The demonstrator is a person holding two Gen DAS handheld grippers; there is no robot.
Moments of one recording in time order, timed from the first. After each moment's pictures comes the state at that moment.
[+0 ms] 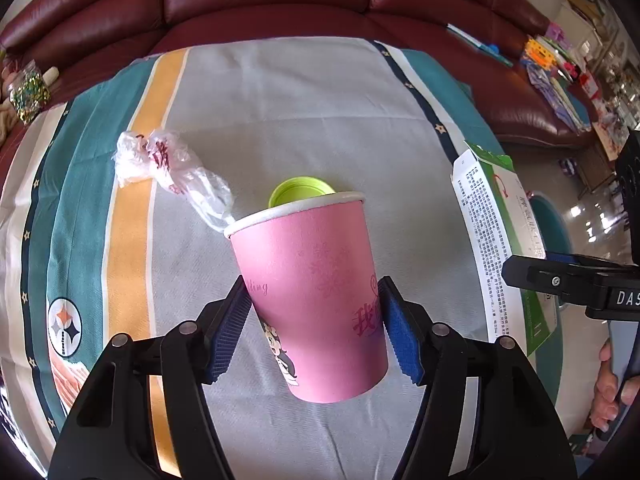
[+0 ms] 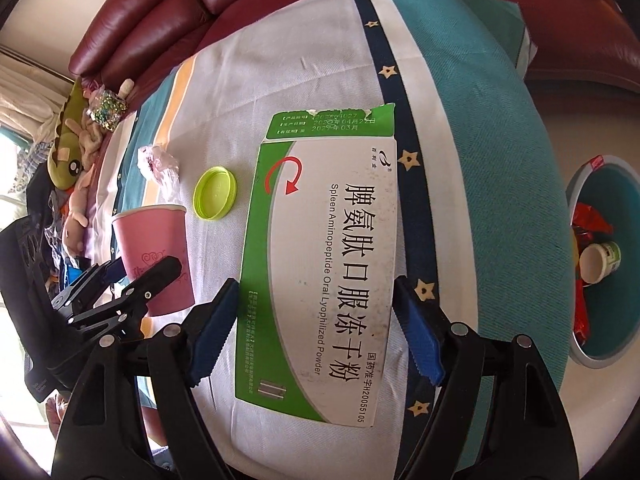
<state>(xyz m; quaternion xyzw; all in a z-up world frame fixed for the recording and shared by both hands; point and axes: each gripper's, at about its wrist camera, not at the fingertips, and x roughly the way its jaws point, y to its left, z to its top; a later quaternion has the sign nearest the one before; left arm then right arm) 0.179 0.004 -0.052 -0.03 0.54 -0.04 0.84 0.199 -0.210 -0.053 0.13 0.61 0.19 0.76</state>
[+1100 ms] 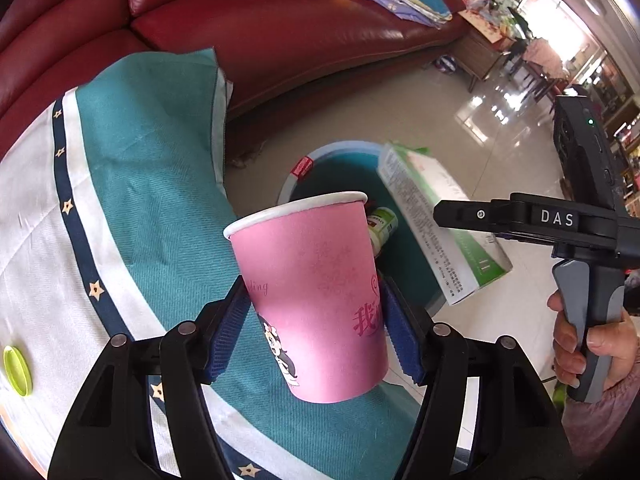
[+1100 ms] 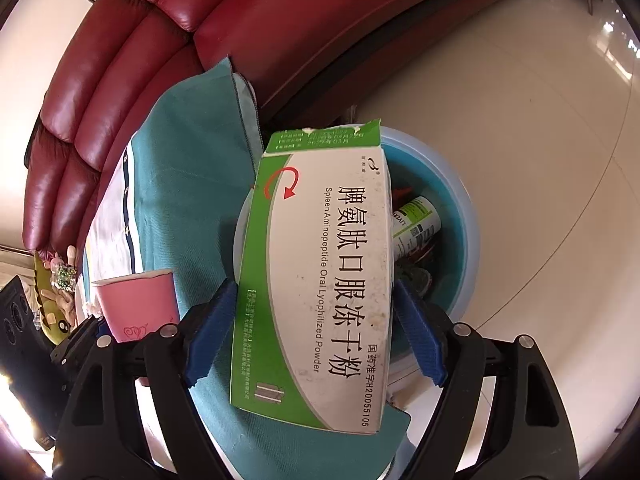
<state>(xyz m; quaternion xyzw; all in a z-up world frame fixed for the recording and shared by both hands) 0.228 -0.313 -0.070 0.08 0.55 -0.29 0.78 0.169 -0.525 -0.096 0.32 0.56 -0.01 0.76</state>
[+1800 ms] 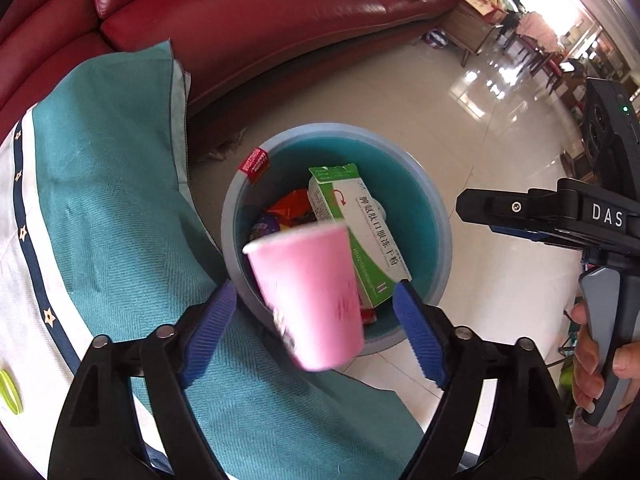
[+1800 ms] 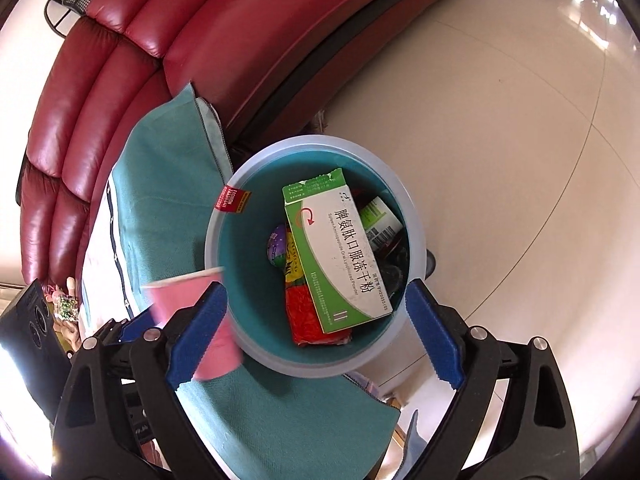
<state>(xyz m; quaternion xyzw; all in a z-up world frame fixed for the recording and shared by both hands) 0.231 -0.365 -0.094 0.11 0.56 -0.29 0.76 0.148 -0.553 -0.095 0.34 0.56 -0.05 0.76</state>
